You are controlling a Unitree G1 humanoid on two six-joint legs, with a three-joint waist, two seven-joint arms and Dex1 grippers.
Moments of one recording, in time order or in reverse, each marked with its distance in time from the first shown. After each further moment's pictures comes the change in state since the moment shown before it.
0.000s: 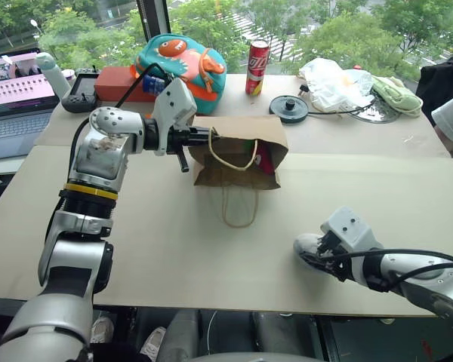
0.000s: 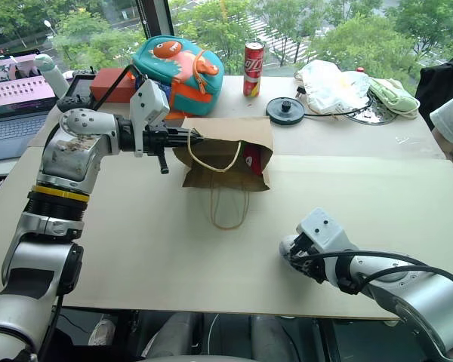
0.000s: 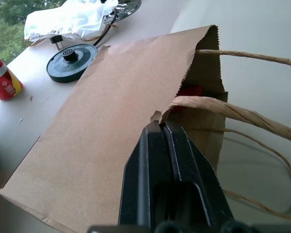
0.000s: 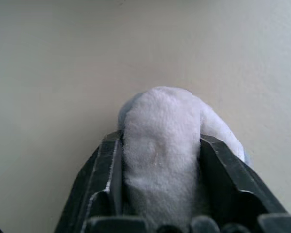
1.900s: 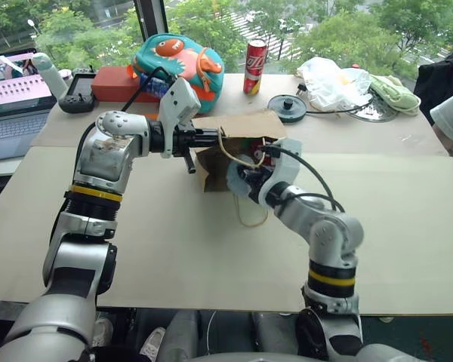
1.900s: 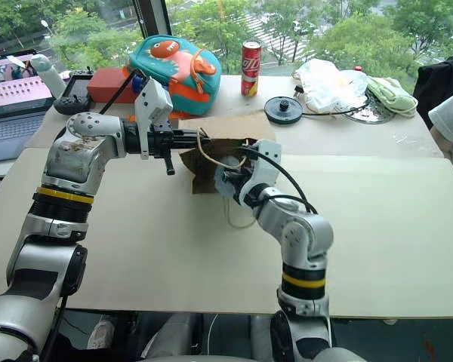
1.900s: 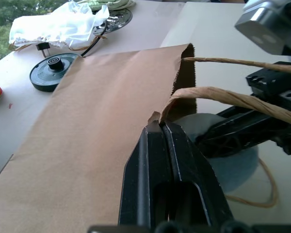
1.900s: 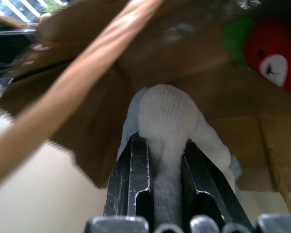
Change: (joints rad) left arm 0.006 -0.026 0.001 -0.037 -0.074 0.080 0.024; right arm -0.581 1.002 -0.020 0.687 -0.150 -0.278 -0.482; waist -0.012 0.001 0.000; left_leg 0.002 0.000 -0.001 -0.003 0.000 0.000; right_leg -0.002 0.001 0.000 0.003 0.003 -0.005
